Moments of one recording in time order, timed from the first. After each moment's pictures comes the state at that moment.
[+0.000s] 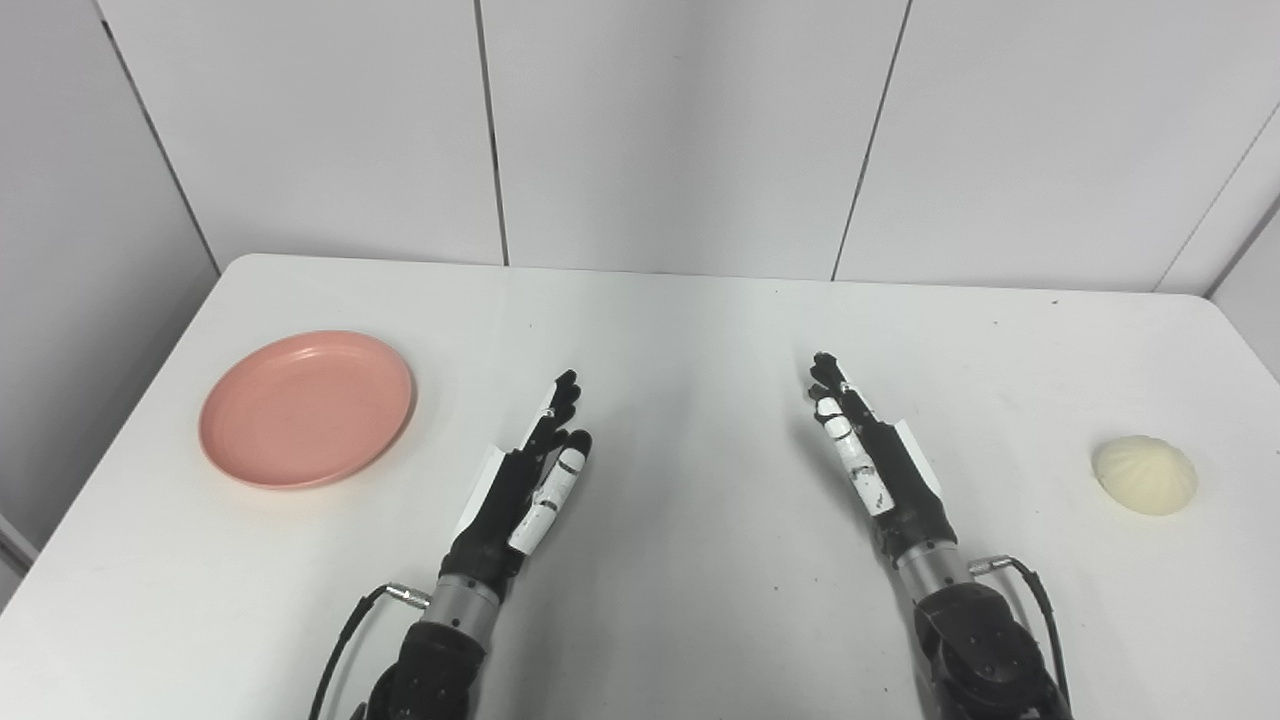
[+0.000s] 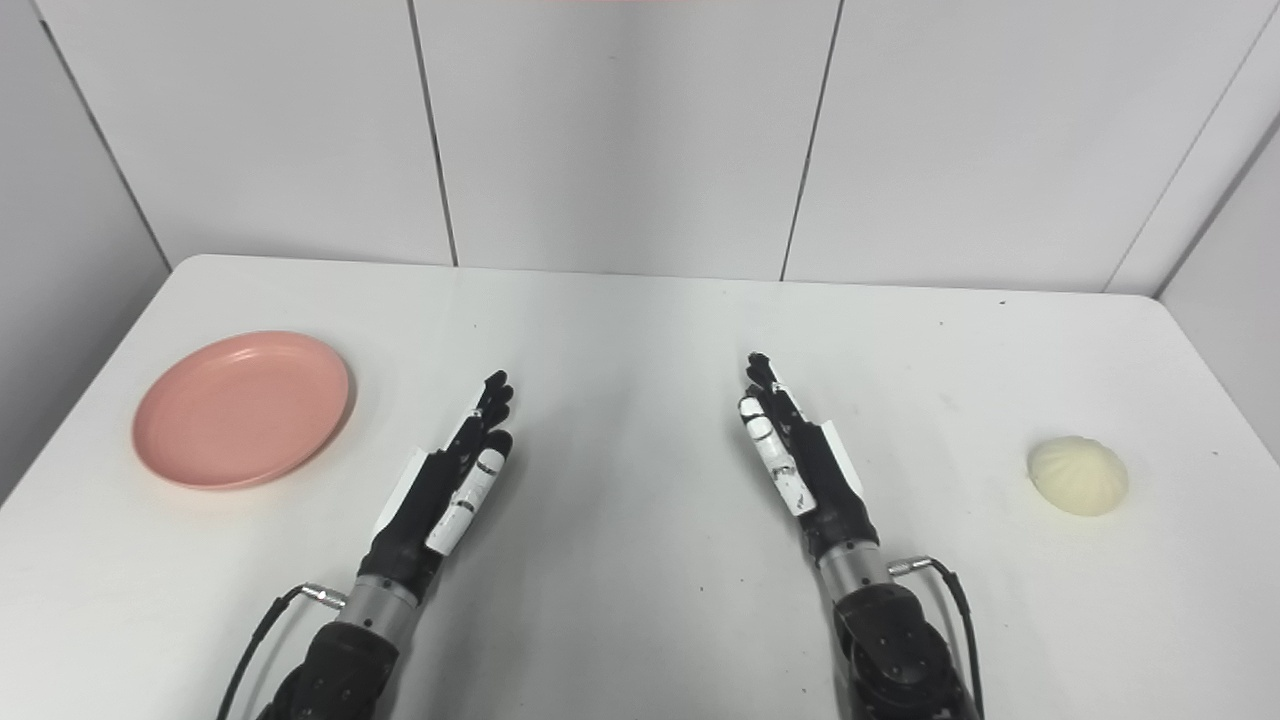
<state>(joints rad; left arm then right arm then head) -0.13 0.02 -0.17 0.10 0.26 -0.09 -0.01 -0.27 -0.16 0.06 0.19 -0.05 -0.04 0.11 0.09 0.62</state>
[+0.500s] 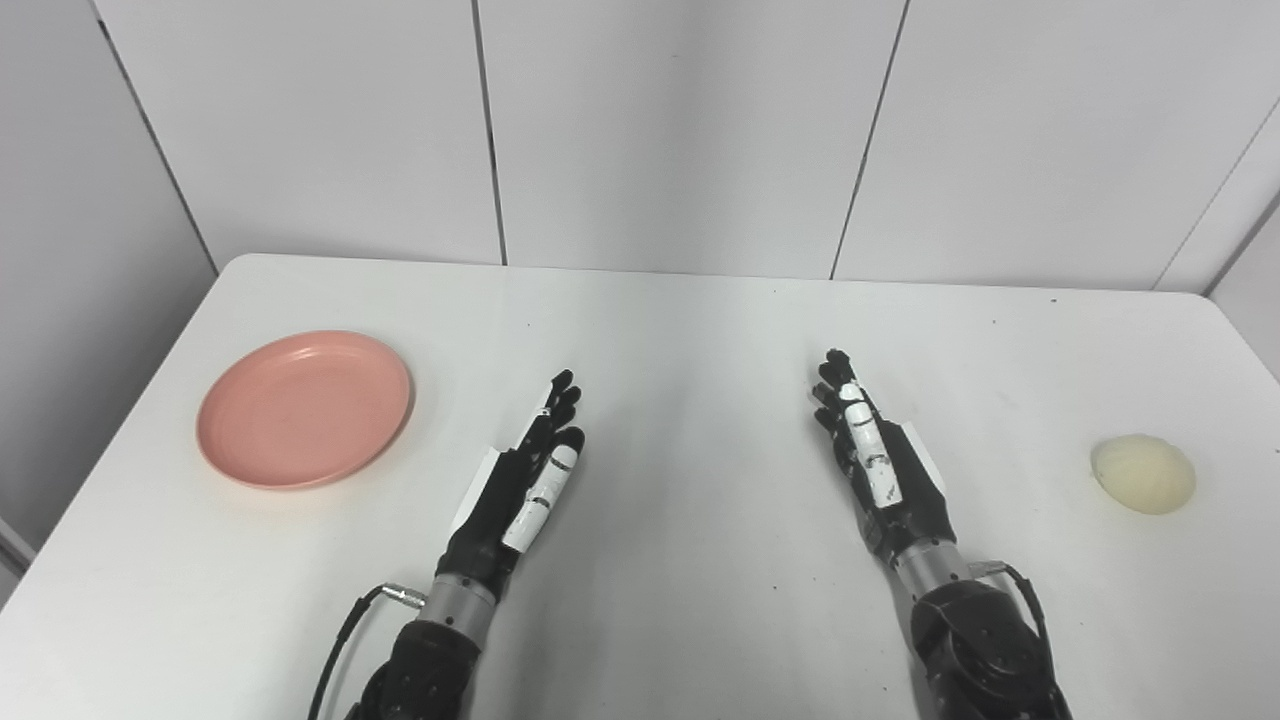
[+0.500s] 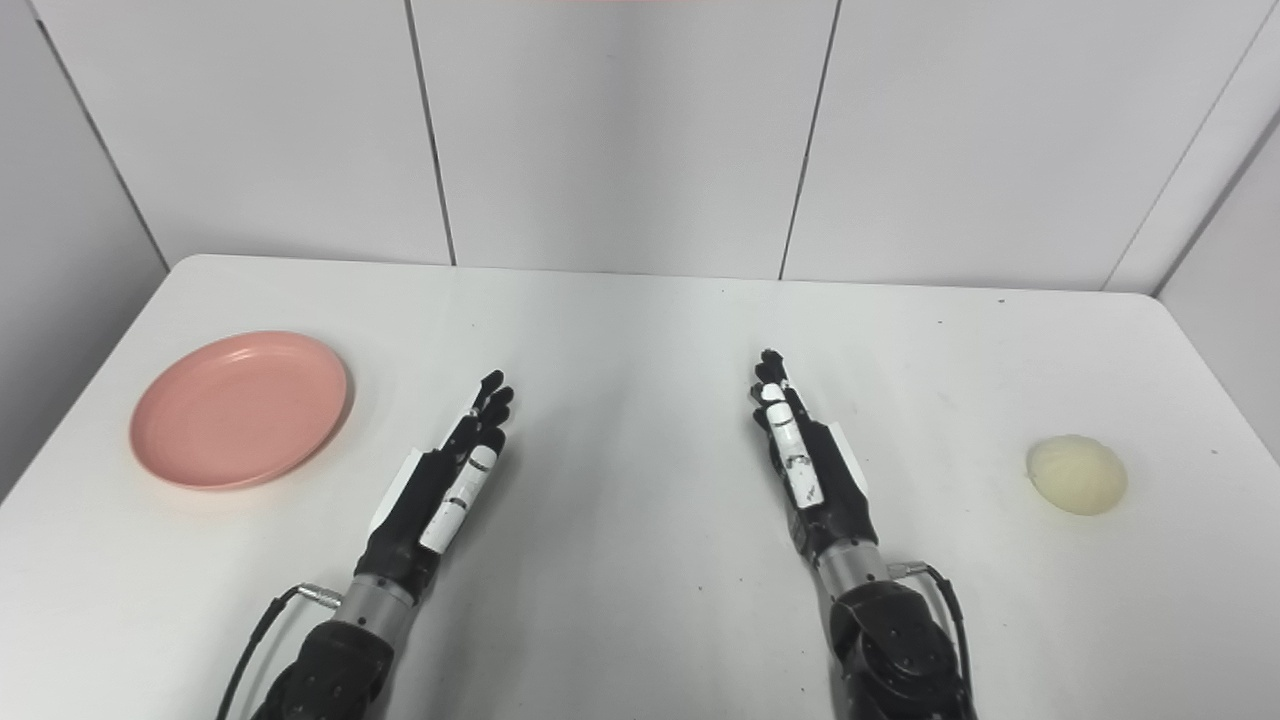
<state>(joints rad) -0.13 0.02 -0.16 0.09 0.20 -0.08 -0.04 -0.26 -0.12 0.02 0.13 0.12 0.10 0.14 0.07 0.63</state>
